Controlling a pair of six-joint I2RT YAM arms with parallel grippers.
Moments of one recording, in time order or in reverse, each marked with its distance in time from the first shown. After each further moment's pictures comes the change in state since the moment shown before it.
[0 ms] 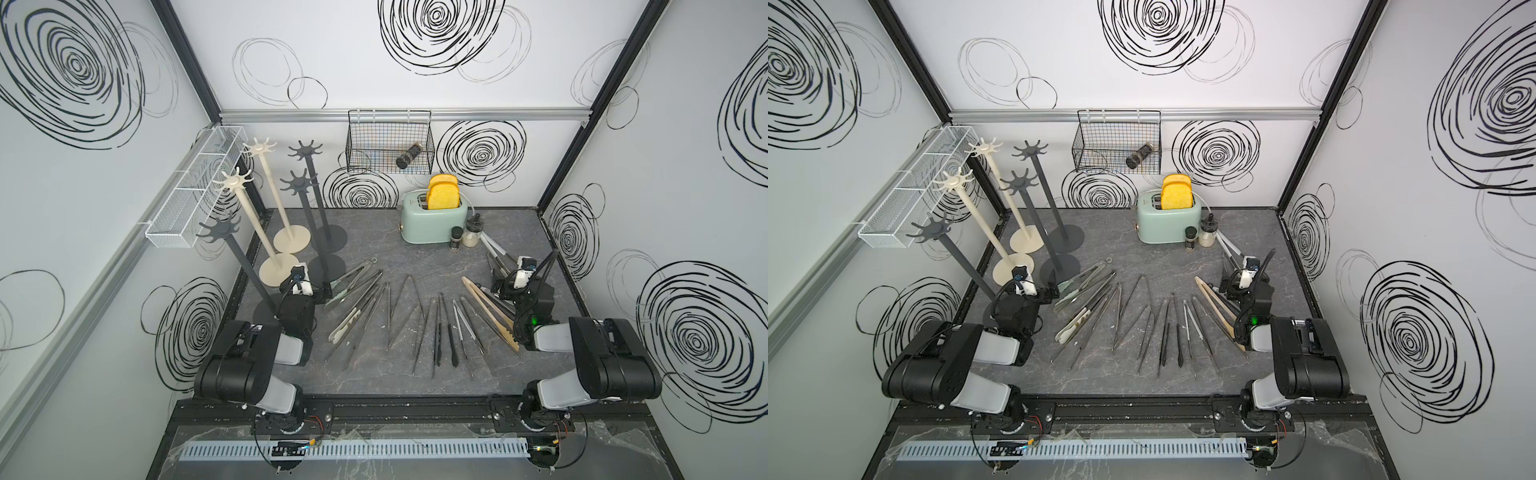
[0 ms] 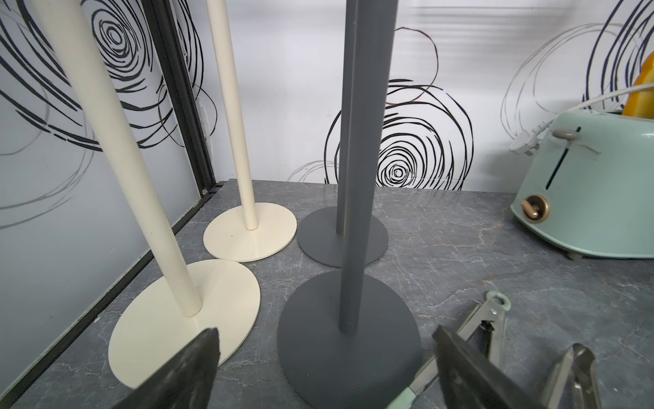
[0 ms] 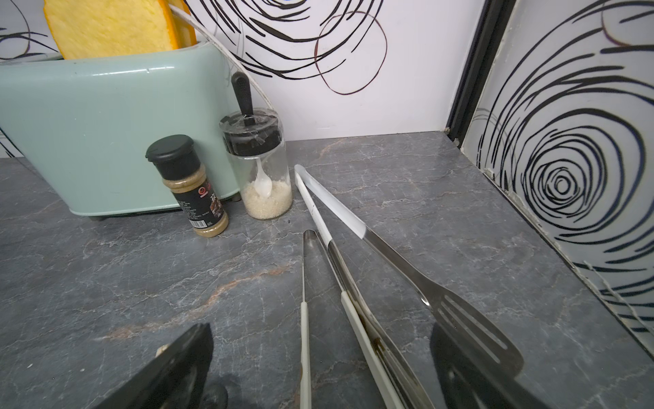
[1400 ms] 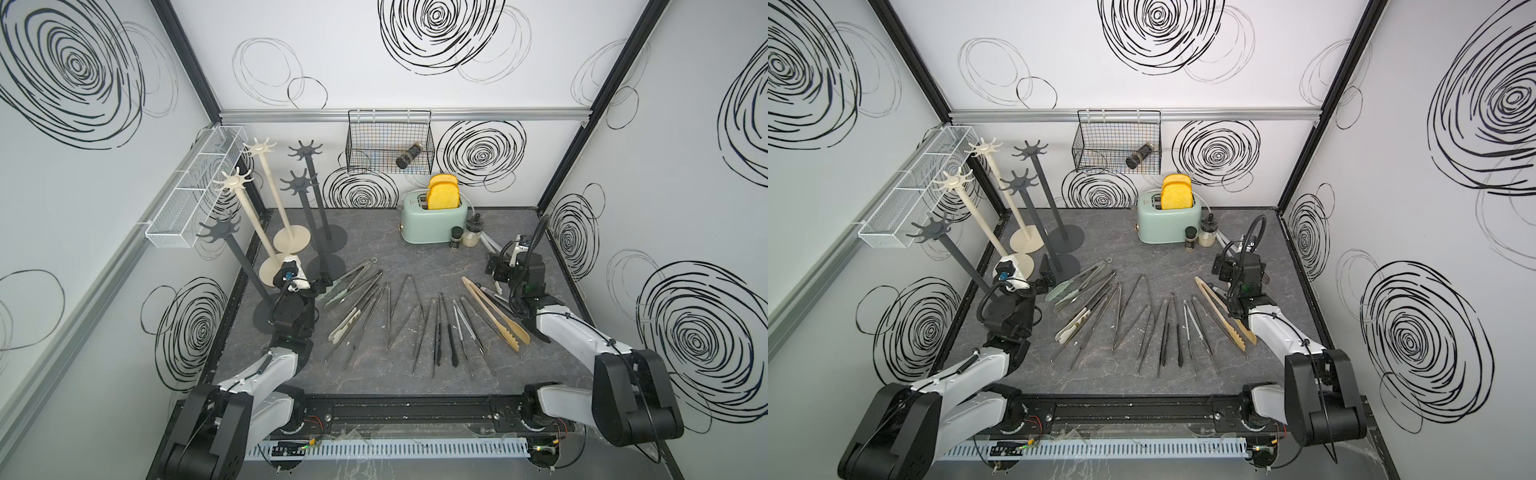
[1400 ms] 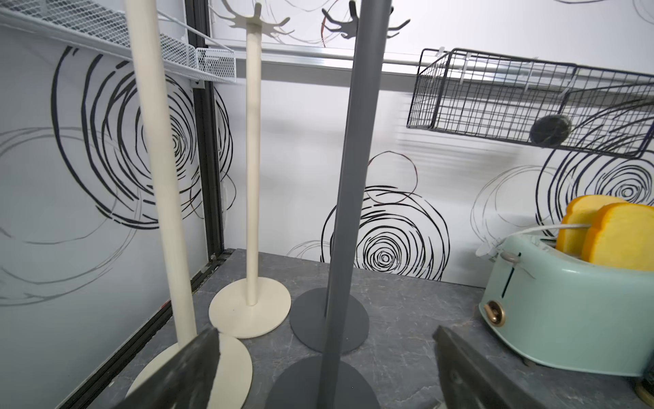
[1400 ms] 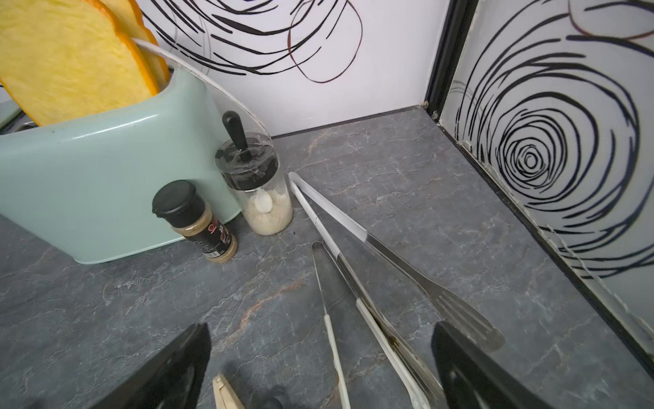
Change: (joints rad) left arm -0.121 -0.401 0.071 -0.249 -0.170 -0.045; right arm 0.161 -0.234 0.324 -0.751 0.277 0.200
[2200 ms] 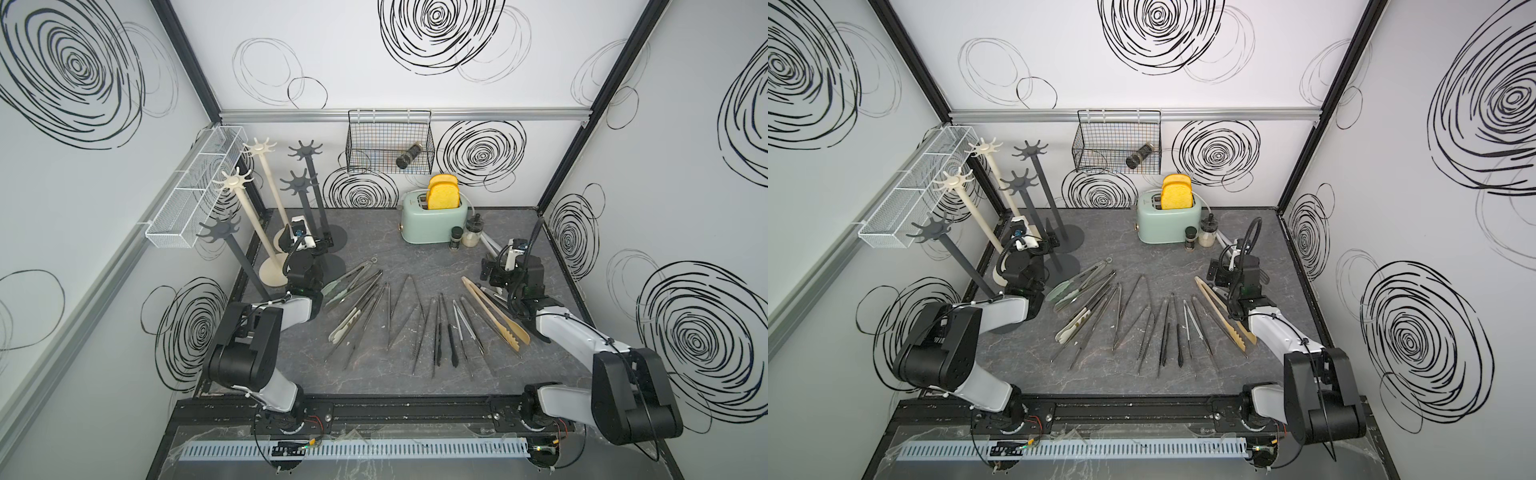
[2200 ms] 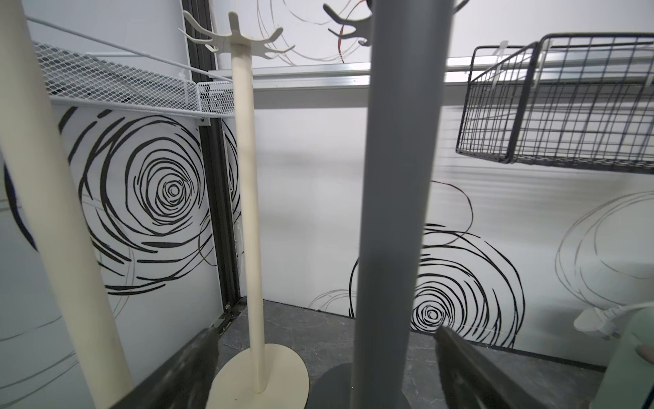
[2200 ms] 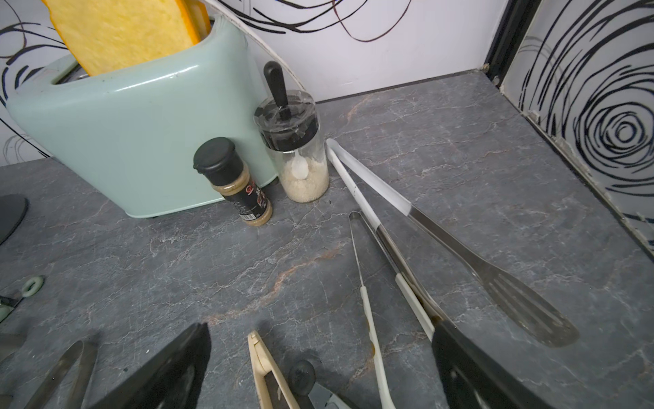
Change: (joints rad) left arm 0.075 0.491 0.407 0.150 -0.049 0.127; right arm -0.005 0.027 -0.015 -0.008 -0.158 -0.001
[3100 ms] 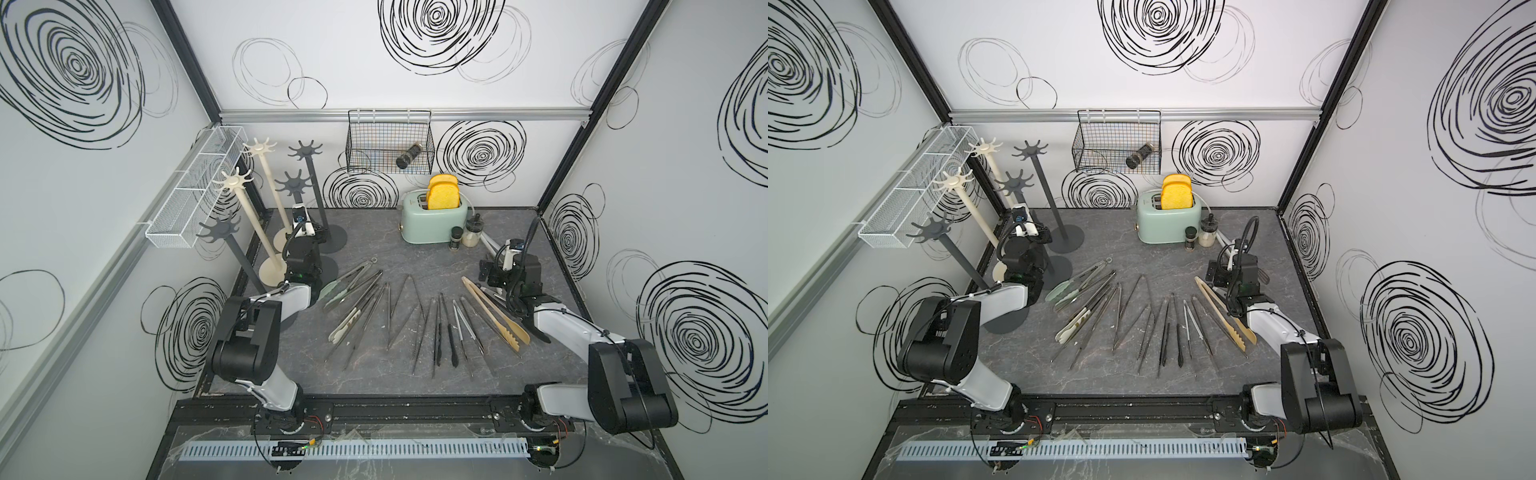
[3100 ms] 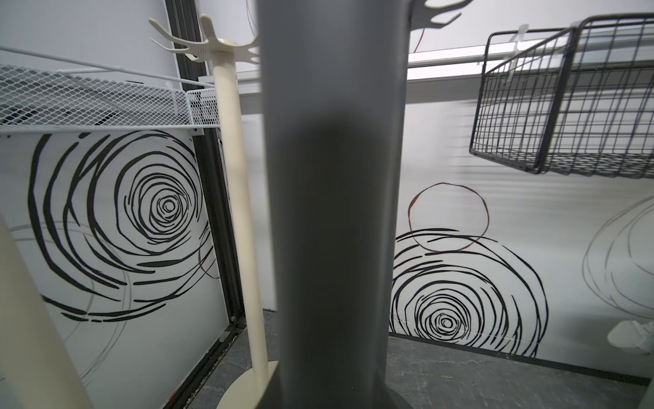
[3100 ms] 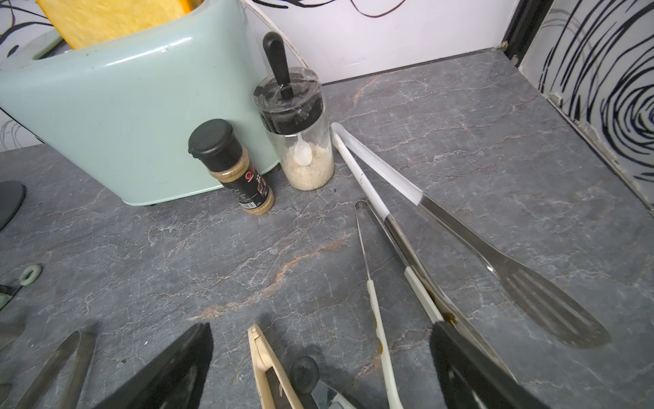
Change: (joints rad) left arm 0.019 0.027 0.128 -0.136 0.010 0.033; right arm -0.005 0.040 0.017 -0.009 -0.028 0.000
